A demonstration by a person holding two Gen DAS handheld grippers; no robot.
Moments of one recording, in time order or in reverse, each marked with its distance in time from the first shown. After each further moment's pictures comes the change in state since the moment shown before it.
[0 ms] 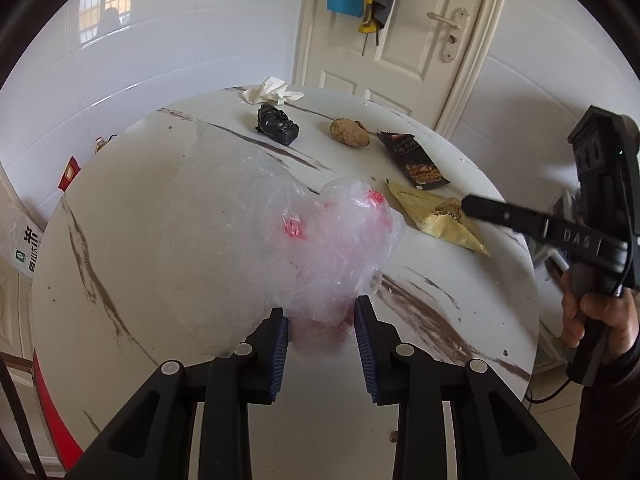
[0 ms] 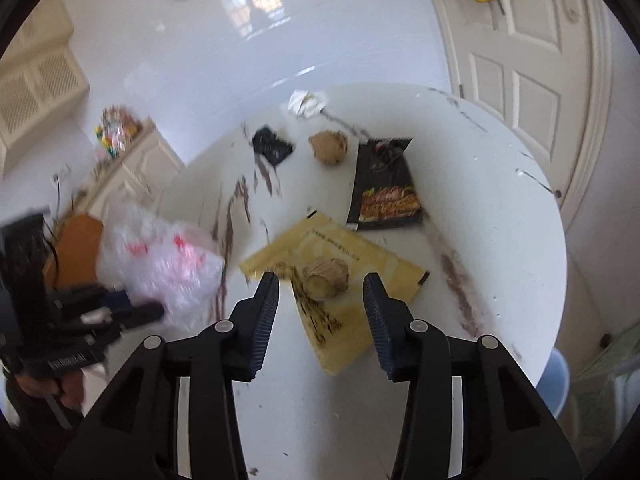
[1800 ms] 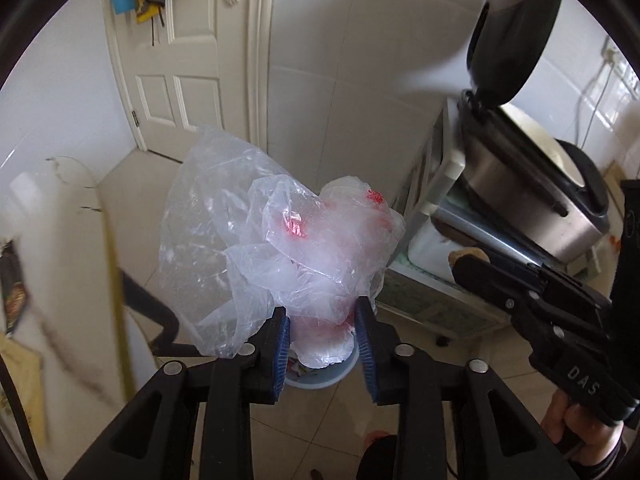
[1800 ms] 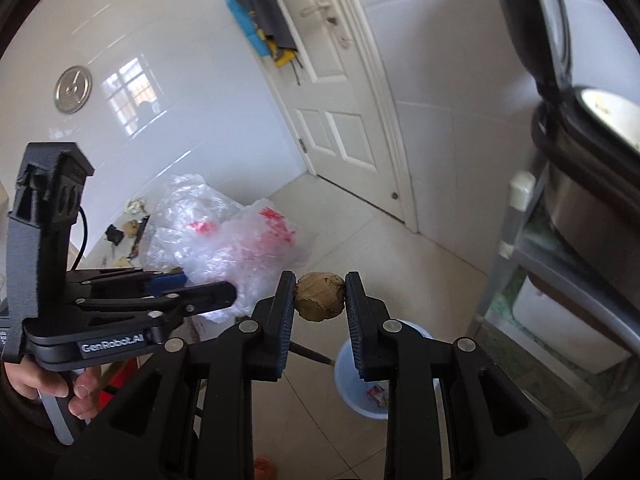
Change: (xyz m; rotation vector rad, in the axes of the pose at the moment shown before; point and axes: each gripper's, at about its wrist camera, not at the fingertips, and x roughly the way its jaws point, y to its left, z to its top) left arm 0.144 -0.357 0.056 0.371 0.164 -0.233; right arm -0.213 -0.204 -0.106 0.286 -0.251 -0.348
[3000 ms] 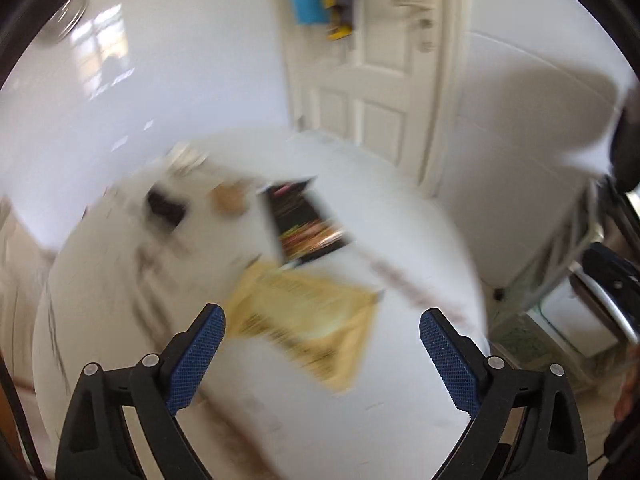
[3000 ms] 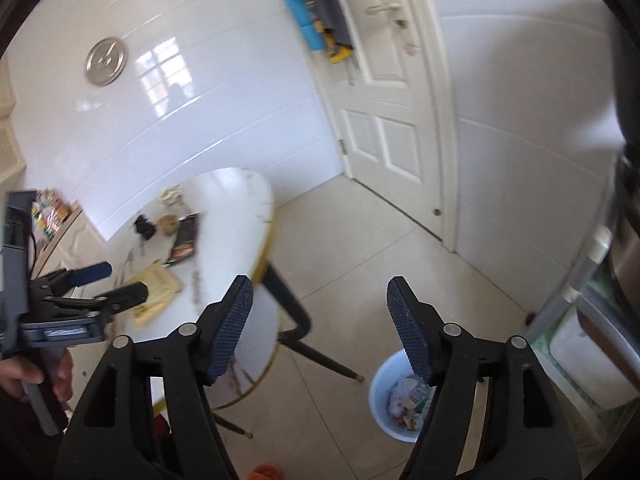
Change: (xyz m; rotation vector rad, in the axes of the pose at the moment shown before) left arm -0.126 0.129 -0.108 -0.300 -0.145 0.423; right arm 0.031 0.106 0.020 -0.149 0.004 0.082
